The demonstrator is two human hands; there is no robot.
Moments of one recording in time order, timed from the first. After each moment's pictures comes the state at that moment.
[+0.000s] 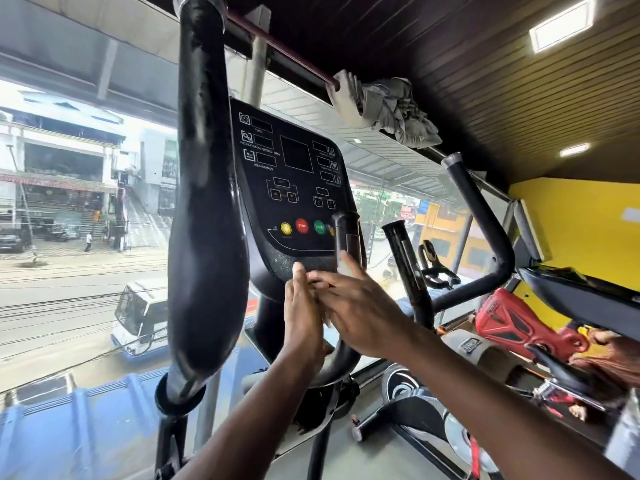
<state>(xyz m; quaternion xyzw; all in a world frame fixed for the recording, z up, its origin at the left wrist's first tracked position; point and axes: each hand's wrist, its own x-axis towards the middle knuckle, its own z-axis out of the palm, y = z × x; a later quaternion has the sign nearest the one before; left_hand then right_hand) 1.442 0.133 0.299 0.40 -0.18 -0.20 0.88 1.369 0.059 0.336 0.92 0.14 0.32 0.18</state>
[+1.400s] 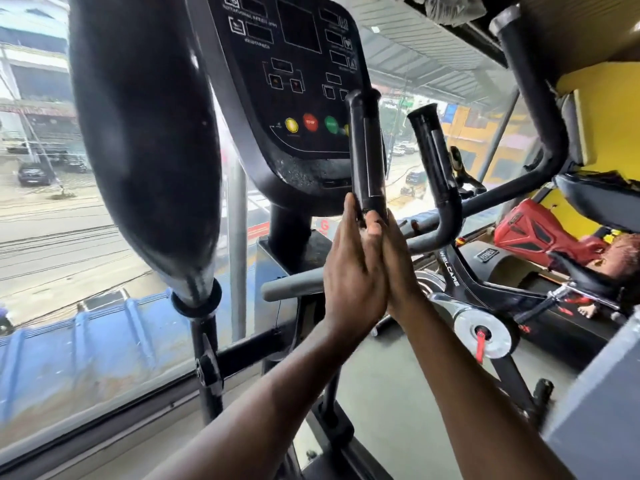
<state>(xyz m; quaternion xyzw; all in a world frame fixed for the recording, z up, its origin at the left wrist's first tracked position) 1.392 0.135 0.241 0.56 -0.39 0.09 0.73 1.371 0.066 0.255 0.68 -0.03 0.40 -0.62</state>
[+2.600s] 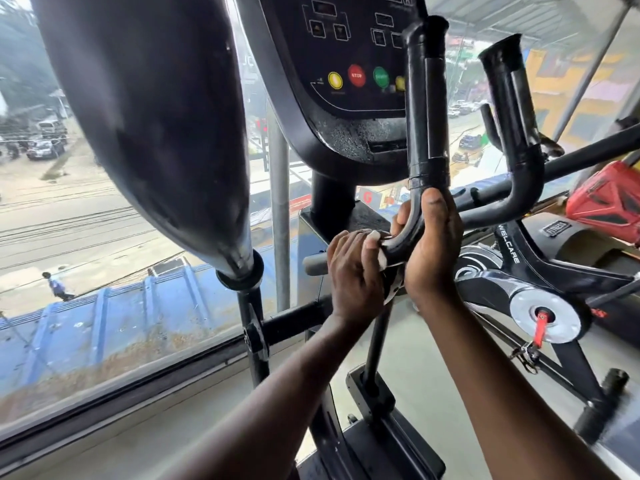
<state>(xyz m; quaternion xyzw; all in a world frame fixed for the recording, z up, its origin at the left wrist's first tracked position) 1.443 0.130 0.165 0.59 -0.37 0.24 0.68 1.400 0.080 0.231 0.55 0.01 0.55 -0.63</state>
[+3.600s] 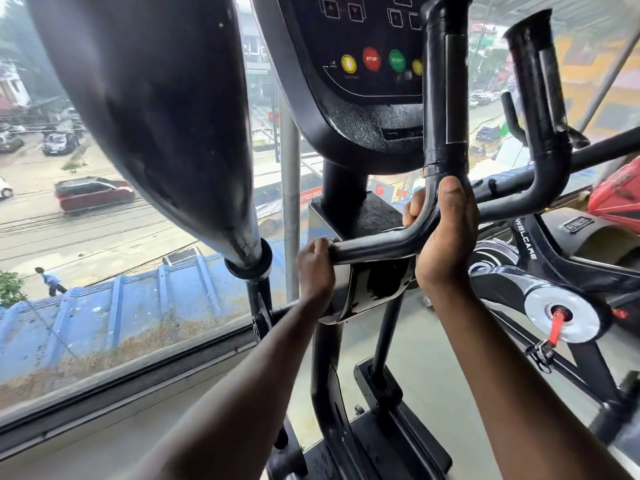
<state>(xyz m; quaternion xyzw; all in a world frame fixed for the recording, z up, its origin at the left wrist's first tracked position) 1.527 0.143 0.116 0.65 -0.13 -0.04 0.75 1.399 0.081 0.231 0.56 0.02 0.54 -0.63</state>
